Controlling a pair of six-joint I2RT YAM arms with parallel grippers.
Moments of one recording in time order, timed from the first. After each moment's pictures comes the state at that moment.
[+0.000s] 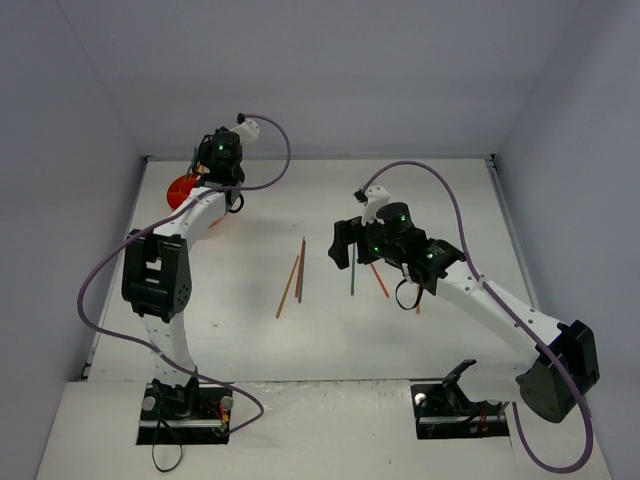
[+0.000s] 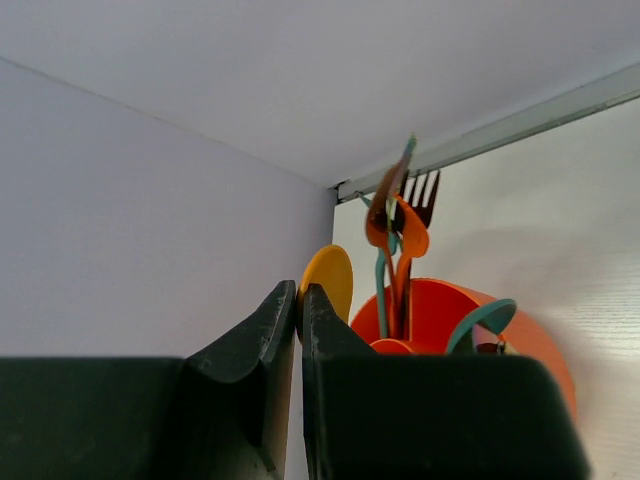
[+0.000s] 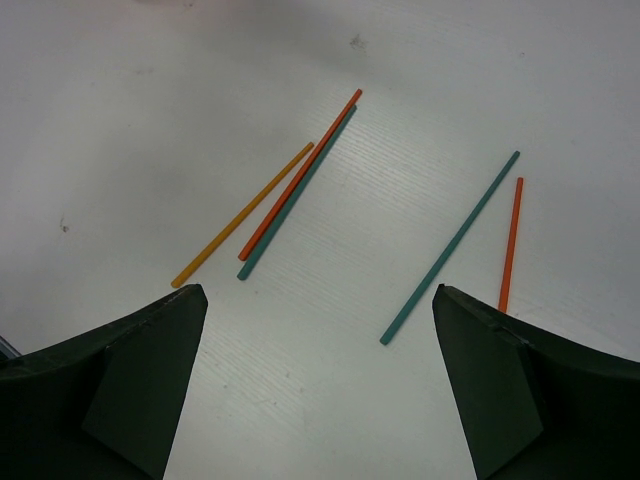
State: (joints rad) left arm -0.23 1.92 1.55 0.16 -0.59 0.75; right arm 0.64 1.25 0.98 -0.28 -0.06 0.26
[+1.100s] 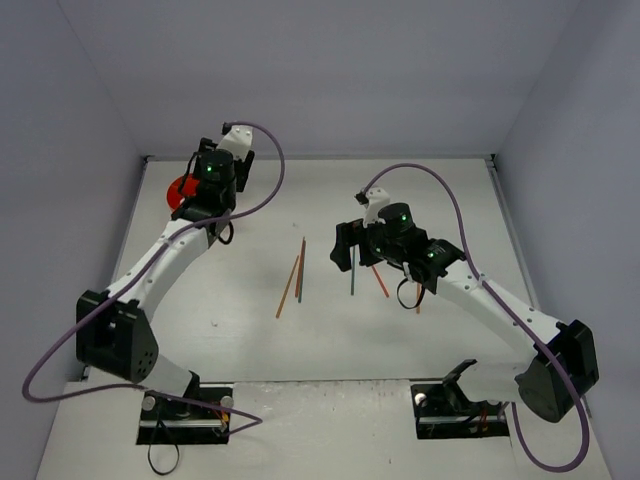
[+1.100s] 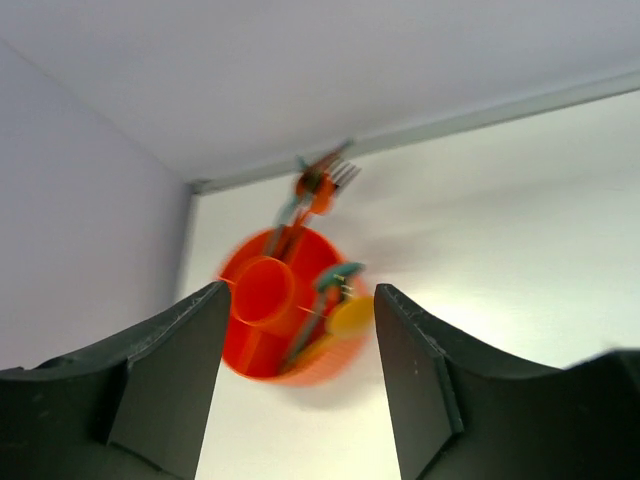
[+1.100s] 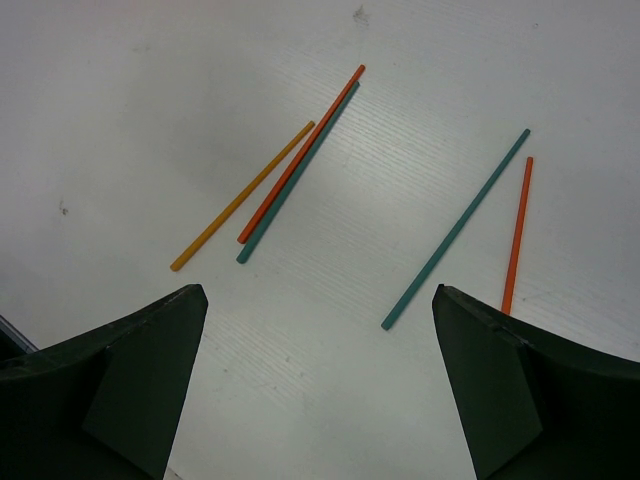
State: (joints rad) left arm -0.33 1.50 1.28 -0.01 -0.45 0.30; right arm 0.62 1.26 0.97 -0.30 -0.10 0.26
